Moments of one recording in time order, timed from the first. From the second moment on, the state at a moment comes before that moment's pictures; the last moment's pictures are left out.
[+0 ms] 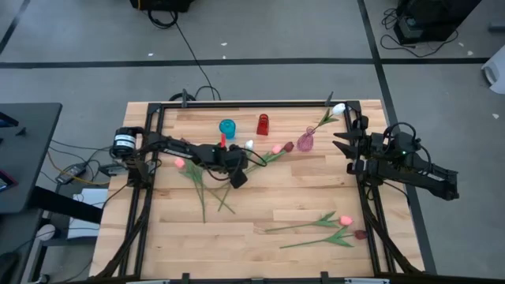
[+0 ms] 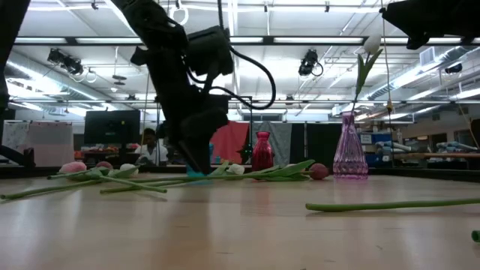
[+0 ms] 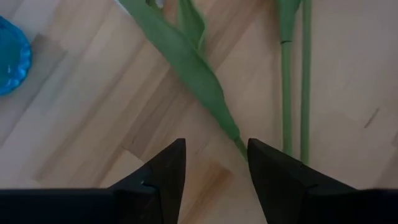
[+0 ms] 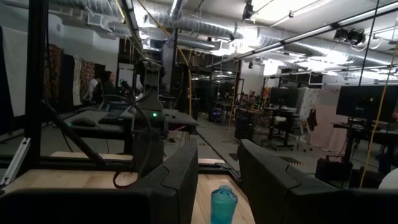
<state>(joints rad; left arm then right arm) 0.05 1.79 1.04 -0.43 -0.27 -0.49 -0.30 0.01 0.28 -0.02 -0.10 -0.10</state>
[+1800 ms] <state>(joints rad) 0.23 1.68 0.99 0.53 -0.08 -0.10 -0.30 0.01 0.28 0.04 -0.29 -0.07</state>
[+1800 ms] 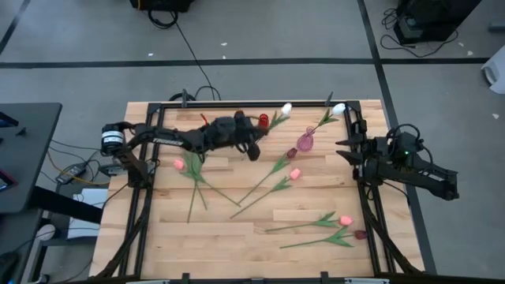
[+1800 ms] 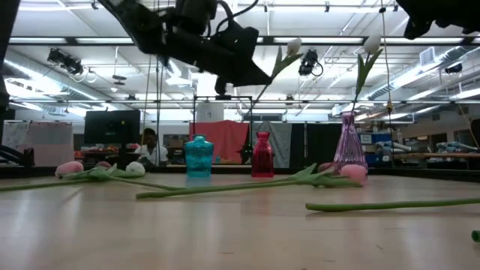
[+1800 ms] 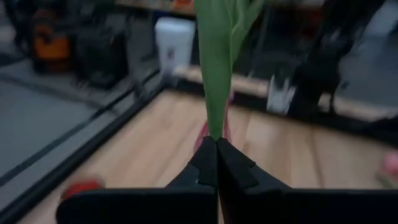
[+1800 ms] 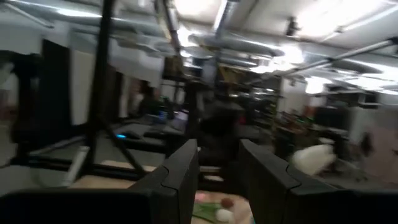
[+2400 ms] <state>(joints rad) 0.29 2.13 1.57 0.88 0.16 -0.03 -0.29 0.01 0.28 0.03 -0.27 -0.10</state>
